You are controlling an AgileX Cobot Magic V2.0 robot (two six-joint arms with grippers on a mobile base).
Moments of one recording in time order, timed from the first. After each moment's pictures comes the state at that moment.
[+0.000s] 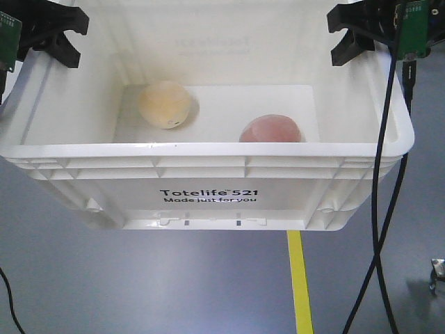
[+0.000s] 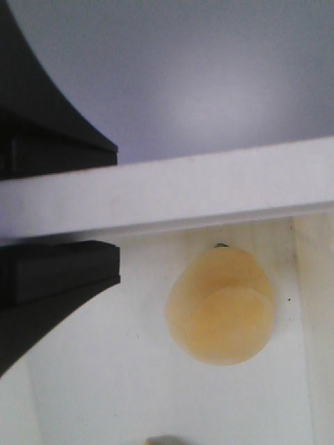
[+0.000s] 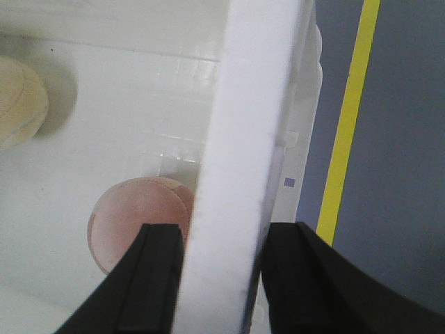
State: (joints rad) left arm -0.19 1.57 -1.72 -0.14 1.28 -0.10; right arm 0.21 1.54 -1.66 0.20 1.21 0.01
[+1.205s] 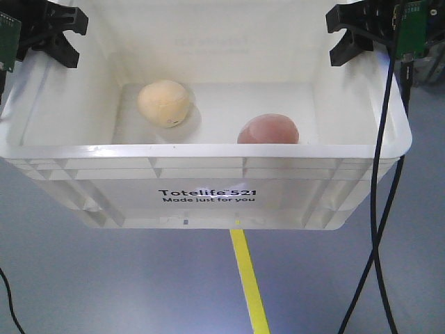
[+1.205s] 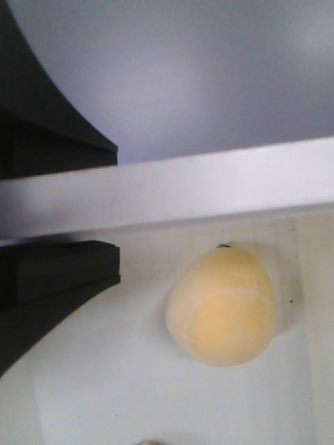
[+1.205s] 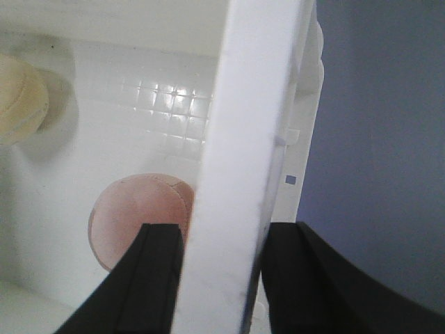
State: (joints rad) left arm -0.19 1.57 -1.72 -0.14 1.28 -0.10; right arm 0.21 1.54 -1.66 0.20 1.20 0.01
